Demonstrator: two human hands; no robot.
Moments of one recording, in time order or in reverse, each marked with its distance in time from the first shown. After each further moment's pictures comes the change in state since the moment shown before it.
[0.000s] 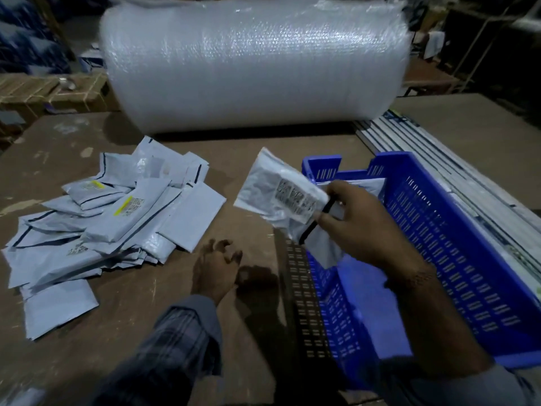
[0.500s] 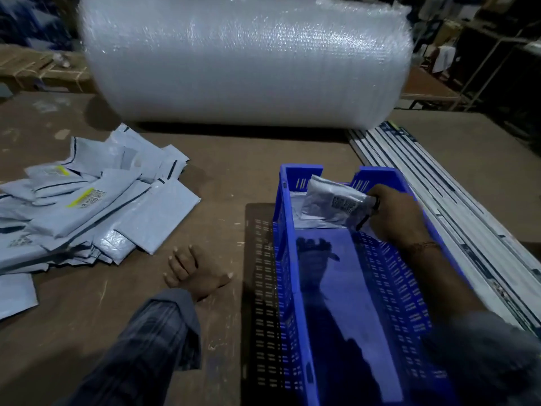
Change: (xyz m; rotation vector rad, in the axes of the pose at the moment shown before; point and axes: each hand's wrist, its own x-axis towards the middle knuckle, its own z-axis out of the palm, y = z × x) left_hand -0.013 0.062 0.030 0.055 -0.421 -0.369; right_hand 0.095 0.194 -0.057 -0.481 0.096 0.158
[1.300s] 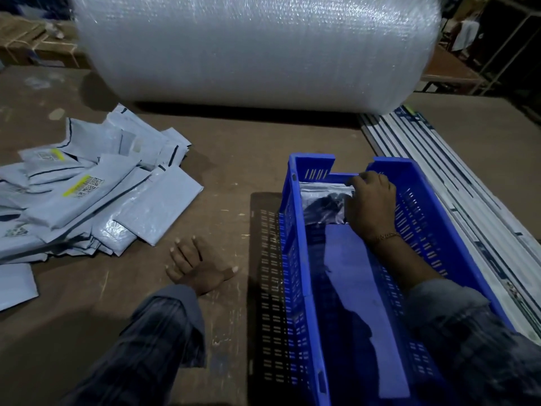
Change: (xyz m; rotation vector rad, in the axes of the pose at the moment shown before) left_hand -0.003 0.011 -0.008 0.125 -0.095 -0.043; right_hand 0.034 -0.025 0.078 -0.146 0.168 -0.106
